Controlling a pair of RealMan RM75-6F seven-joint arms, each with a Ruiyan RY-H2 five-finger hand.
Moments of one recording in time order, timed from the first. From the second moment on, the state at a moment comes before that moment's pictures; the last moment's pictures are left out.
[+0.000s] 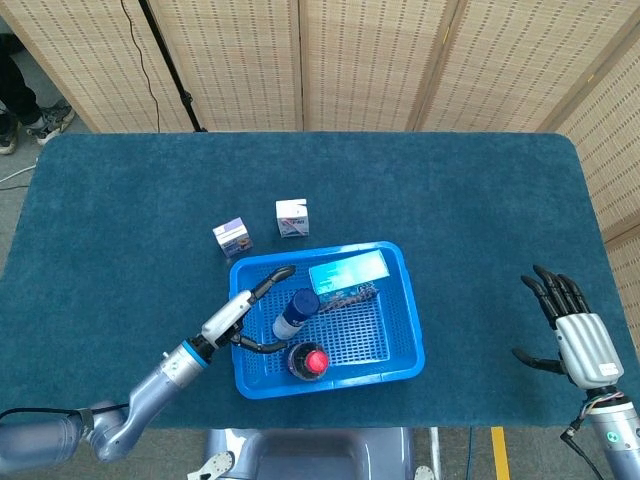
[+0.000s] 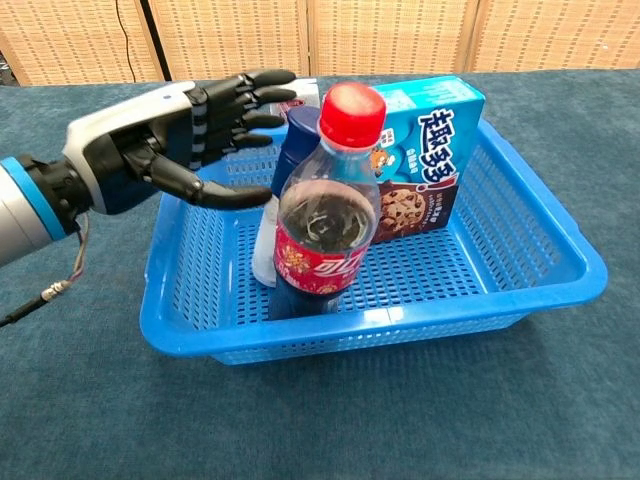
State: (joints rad) left arm -0.66 -1.56 -0.06 -1.53 1.60 1.13 -0.87; right arm 0.17 -1.09 0.04 -1.55 -1.62 1.48 0.27
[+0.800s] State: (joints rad) left arm -0.56 -1.35 -0.15 -1.44 1.38 1.18 -0.83; right arm 0.18 -1.10 0.03 -1.56 -1.63 1.47 0.25
